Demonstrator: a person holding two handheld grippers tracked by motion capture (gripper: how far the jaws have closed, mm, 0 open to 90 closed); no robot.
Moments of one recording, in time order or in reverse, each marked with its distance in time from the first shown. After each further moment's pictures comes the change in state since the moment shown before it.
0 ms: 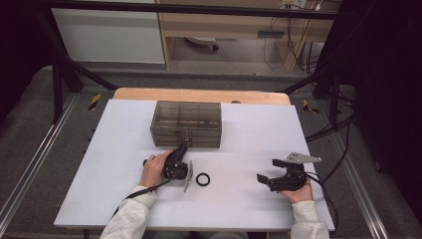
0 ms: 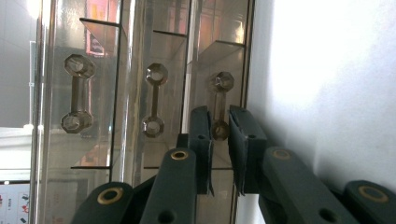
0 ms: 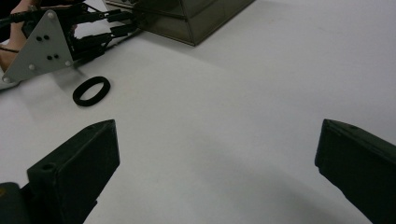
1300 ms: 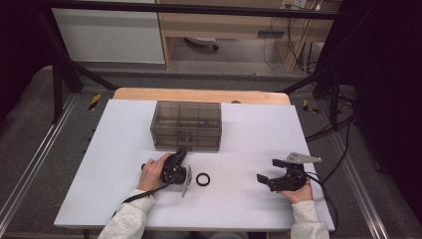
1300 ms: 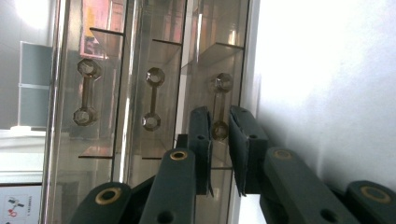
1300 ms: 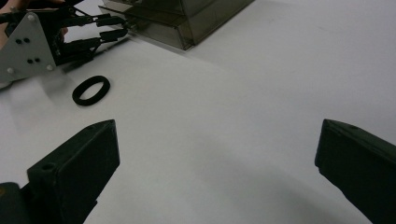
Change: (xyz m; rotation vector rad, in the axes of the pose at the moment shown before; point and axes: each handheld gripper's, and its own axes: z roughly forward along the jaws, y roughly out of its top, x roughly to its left) left arm 0.000 0.001 -0.017 -0.021 -0.038 -0.029; right arm 0.000 0.000 0.000 0.003 0.000 -0.004
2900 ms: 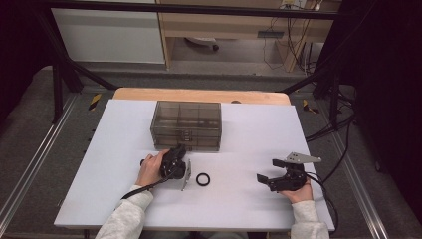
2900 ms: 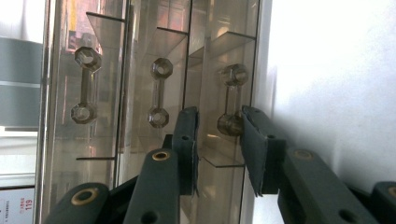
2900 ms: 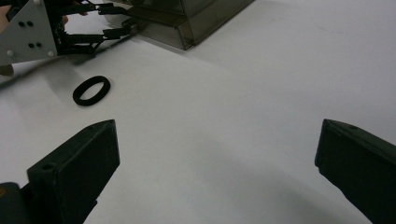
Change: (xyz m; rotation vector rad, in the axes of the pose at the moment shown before) left arm 0.016 -0.003 0.007 0.014 -0.067 -0.005; right arm 0.000 0.000 0.000 -0.001 0.000 0.002
